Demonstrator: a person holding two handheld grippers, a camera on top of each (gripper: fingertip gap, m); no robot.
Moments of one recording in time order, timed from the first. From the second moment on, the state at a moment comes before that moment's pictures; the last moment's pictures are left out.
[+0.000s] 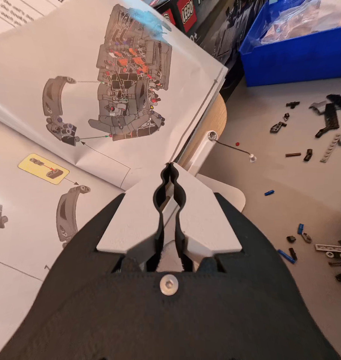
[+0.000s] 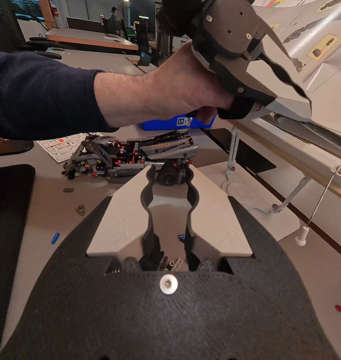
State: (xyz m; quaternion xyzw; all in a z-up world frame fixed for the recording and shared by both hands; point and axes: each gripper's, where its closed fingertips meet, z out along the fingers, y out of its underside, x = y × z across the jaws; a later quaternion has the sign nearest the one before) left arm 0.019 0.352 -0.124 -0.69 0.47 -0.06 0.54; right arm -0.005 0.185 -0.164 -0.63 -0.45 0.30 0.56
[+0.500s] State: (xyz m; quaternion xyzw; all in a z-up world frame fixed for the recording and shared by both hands) left arm 0.016 0.347 -0.120 -0.72 0.44 -0.17 0.51; right arm -0.004 0.184 -0.162 -0.63 -0.45 0.31 0.56
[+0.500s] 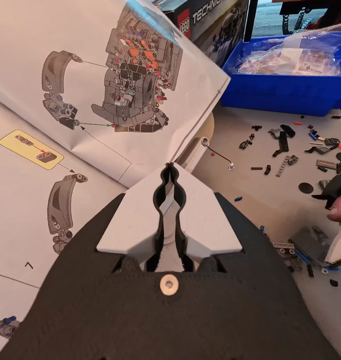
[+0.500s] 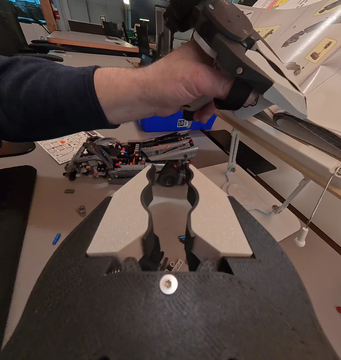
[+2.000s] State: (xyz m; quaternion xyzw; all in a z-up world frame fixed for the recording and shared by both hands) left arm 0.015 0.457 -0.013 -0.64 0.44 0.17 0.61; right arm -0.009 0.181 -0.165 -0.62 -0.45 0.31 0.55
